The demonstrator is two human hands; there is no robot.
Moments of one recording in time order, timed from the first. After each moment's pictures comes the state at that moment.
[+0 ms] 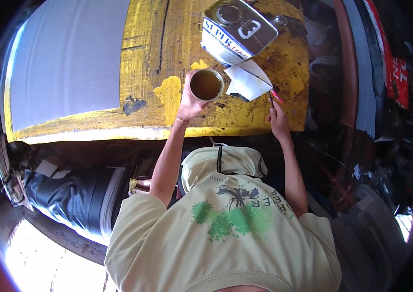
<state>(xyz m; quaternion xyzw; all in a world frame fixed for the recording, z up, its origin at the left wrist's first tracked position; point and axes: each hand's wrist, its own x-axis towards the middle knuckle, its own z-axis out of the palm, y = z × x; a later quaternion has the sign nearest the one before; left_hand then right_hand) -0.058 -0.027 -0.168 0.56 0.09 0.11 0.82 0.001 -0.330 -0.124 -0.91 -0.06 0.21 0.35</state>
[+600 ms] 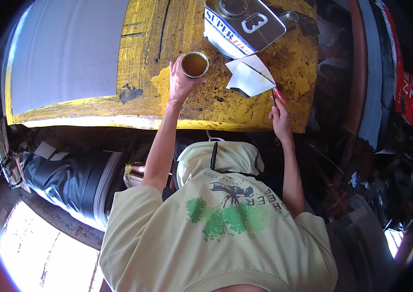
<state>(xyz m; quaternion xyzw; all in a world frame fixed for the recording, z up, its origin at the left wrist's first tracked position) -0.040 0.003 -0.197 0.88 0.23 0.12 0.40 0.016 -0.340 -0.132 -0.90 -0.08 0.24 0.36</state>
